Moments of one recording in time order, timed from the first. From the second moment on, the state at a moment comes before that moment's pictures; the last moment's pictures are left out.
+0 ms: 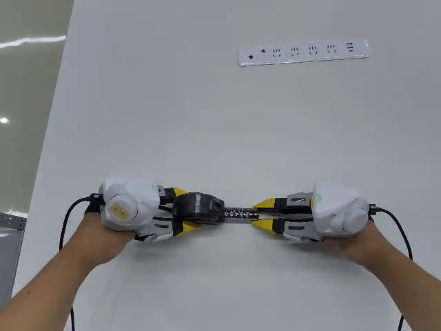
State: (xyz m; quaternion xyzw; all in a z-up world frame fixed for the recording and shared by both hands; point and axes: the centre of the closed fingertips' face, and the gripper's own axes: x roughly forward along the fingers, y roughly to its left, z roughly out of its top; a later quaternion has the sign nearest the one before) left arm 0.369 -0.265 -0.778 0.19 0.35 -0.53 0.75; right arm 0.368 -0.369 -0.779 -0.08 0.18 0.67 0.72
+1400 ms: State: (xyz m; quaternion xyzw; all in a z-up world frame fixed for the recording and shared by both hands) left arm 0.369 -0.265 -0.778 0.19 0.35 -0.53 0.75; right arm 0.367 -0.418 -0.780 -0.07 0.19 0.65 0.74
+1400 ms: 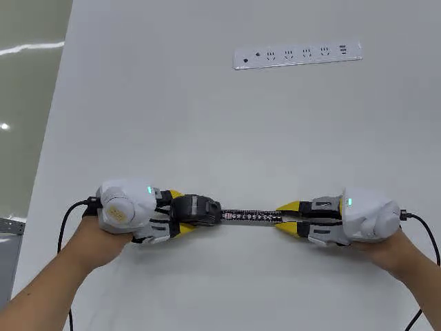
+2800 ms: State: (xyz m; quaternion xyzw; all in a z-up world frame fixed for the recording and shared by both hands) left arm 0.368 -0.265 -0.778 0.19 0.36 -0.53 0.75; right arm 0.366 -0.467 -0.775 -0.05 0.21 0.63 0.75
